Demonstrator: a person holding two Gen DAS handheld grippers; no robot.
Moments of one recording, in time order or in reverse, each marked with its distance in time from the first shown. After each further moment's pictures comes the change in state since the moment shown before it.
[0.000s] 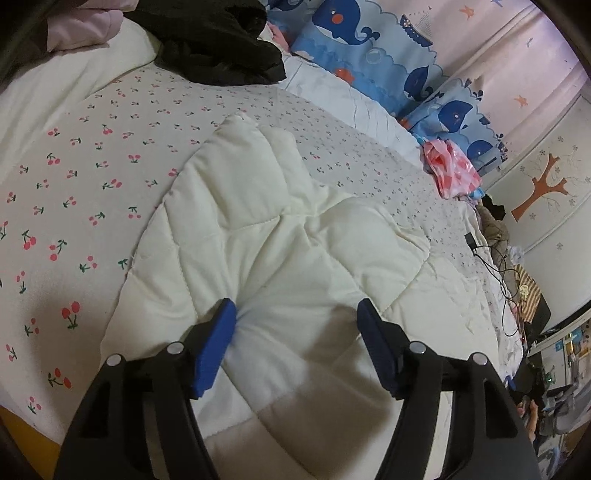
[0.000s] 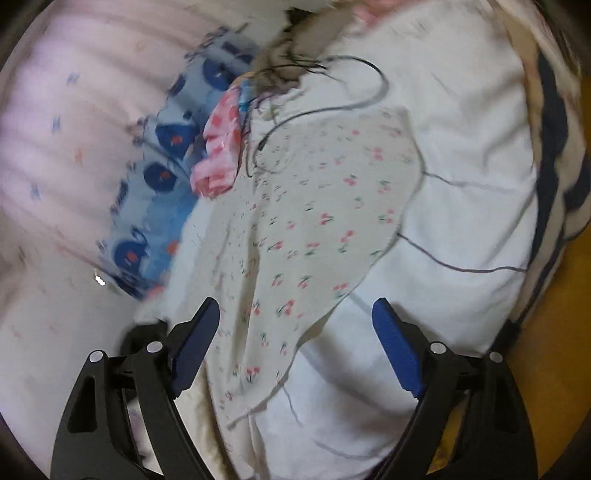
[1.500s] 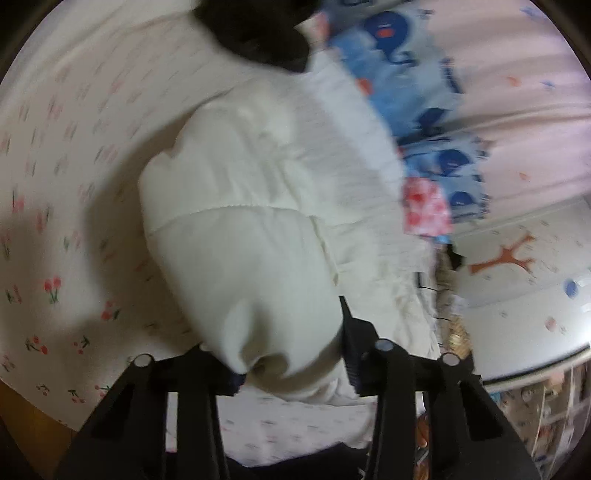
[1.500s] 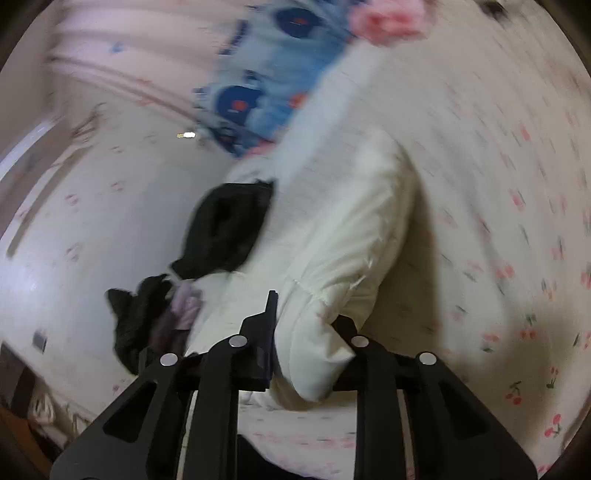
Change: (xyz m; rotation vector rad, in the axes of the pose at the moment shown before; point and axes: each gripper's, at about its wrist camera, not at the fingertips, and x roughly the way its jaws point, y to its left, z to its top) left arm -0.033 0.011 0.055 -0.292 0.077 -0.227; right arm 0.129 0.268 -0.158 -0.392 0.442 0.402
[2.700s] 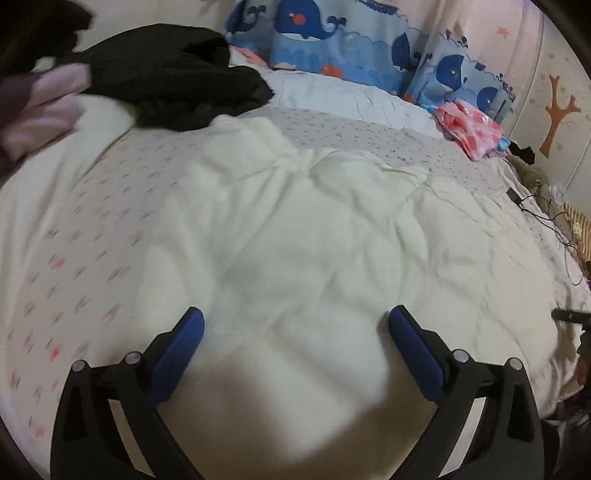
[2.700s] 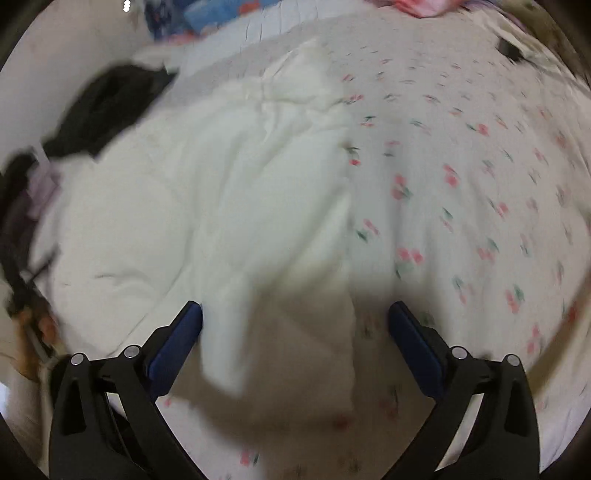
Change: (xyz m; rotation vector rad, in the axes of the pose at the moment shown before) left arm 0.049 0.005 -0.025 0.569 -0.122 0.452; right arm 0.059 -0.049 -0.039 -0.177 0.295 -0.548
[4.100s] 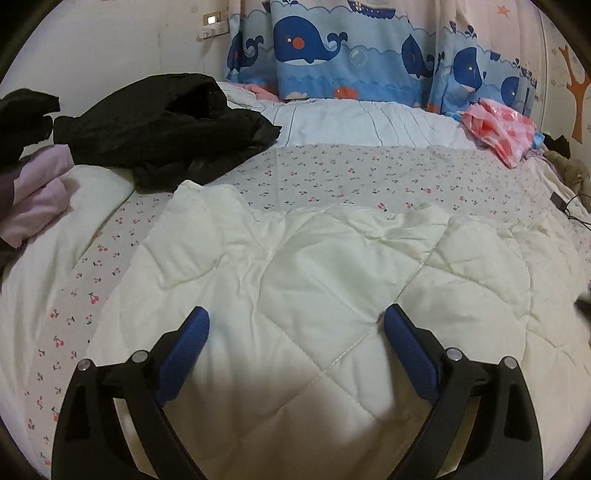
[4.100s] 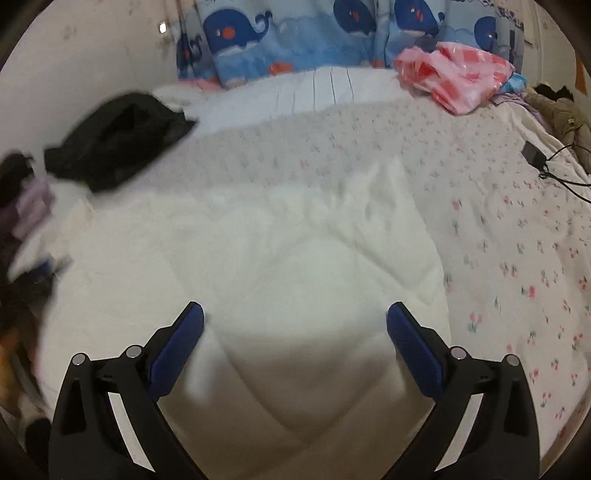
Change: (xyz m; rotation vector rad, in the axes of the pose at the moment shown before) left arm 0.060 -0.088 0.065 0.094 -0.119 0.233; right arm 0.097 0.069 0.058 -0.246 -0.208 -0.160
